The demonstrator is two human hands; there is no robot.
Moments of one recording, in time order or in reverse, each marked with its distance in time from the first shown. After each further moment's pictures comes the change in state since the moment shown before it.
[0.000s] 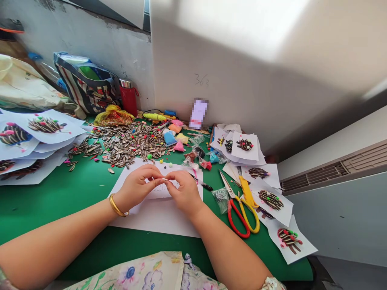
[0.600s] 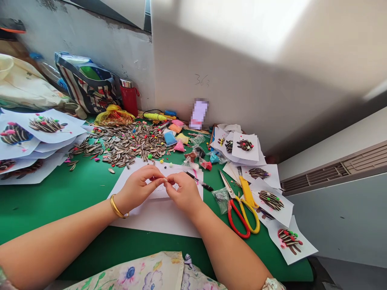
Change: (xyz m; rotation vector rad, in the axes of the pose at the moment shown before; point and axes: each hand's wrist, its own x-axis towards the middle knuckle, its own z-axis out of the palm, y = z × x) left_hand -0.002 0.001 -0.001 0.054 -0.031 0.059; right_hand 0.000 0.000 -0.001 -0.004 -0.069 0.038
